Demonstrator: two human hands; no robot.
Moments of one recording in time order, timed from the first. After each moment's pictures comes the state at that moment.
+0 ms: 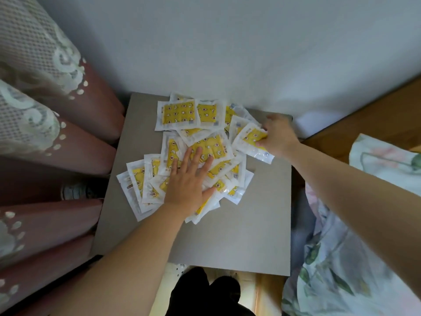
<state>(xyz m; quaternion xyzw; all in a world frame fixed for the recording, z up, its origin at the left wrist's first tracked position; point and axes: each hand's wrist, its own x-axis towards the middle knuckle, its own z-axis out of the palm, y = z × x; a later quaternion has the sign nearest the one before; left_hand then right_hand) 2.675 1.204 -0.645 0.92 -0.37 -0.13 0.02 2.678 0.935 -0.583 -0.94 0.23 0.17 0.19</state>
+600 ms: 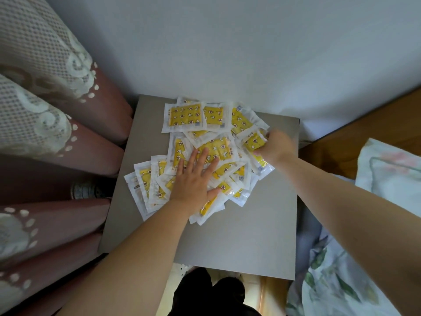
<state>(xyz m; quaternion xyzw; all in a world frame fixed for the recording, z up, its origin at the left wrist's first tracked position) 2.681 1.200 -0.633 0.91 -0.37 -0.18 -0.01 2.673 0.959 -0.597 -0.89 0.36 0.18 0.19</state>
